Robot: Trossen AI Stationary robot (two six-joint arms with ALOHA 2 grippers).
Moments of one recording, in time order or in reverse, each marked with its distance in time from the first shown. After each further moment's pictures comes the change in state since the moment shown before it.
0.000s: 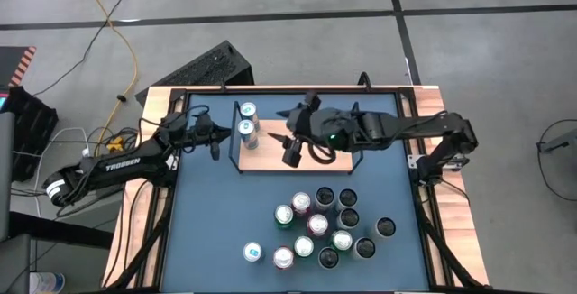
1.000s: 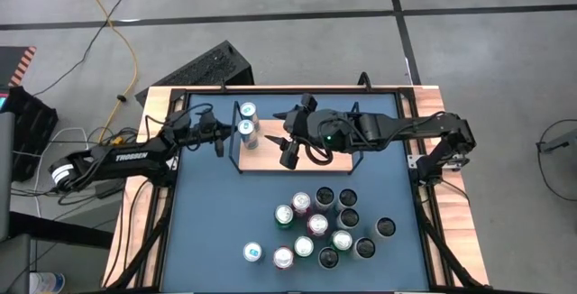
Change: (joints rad) left arm 0.000 0.212 0.000 0.256 0.001 -0.024; right arm 0.003 0.015 0.001 0.028 -0.023 0.018
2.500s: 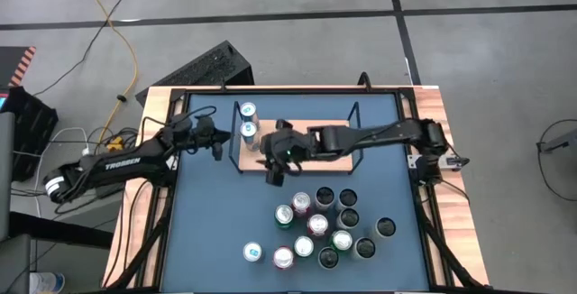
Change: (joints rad) left arm -0.045 -0.220 0.011 -0.413 -0.118 -0.079; right arm -0.049 0.238 0.000 -0.015 -0.250 0.054
